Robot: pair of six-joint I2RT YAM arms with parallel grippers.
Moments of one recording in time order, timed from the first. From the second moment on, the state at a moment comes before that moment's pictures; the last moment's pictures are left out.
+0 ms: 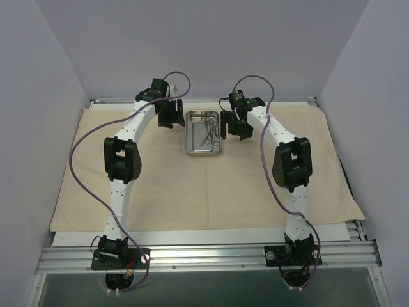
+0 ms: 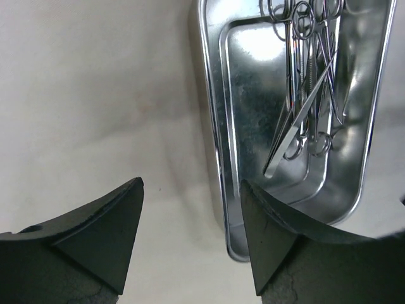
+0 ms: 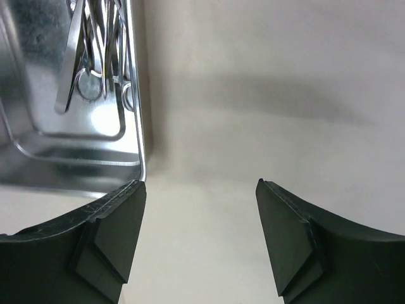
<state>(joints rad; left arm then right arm) -0.26 2.42 2.32 -0.91 0.24 -0.30 0.38 2.23 1.99 -0.90 0.04 0.36</state>
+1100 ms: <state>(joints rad) -0.35 2.59 2.43 -0.90 0.15 -0.30 0.29 1.80 1.58 -0.88 0.05 0.34</state>
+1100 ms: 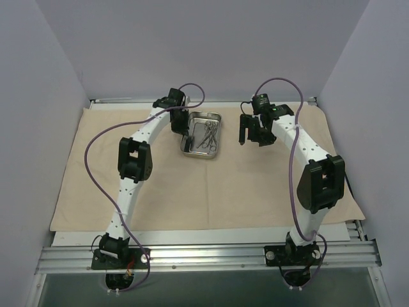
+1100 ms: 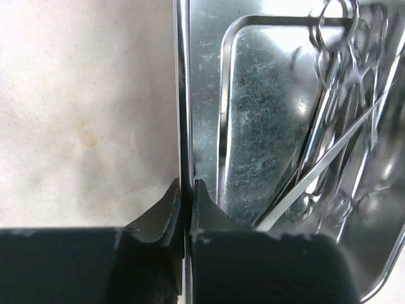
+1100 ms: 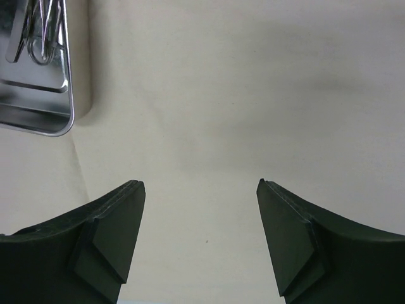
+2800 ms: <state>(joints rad) -0.89 2.47 2.35 -0.90 0.15 -0.35 -0.12 1.39 1.46 -1.06 0.02 0.57</state>
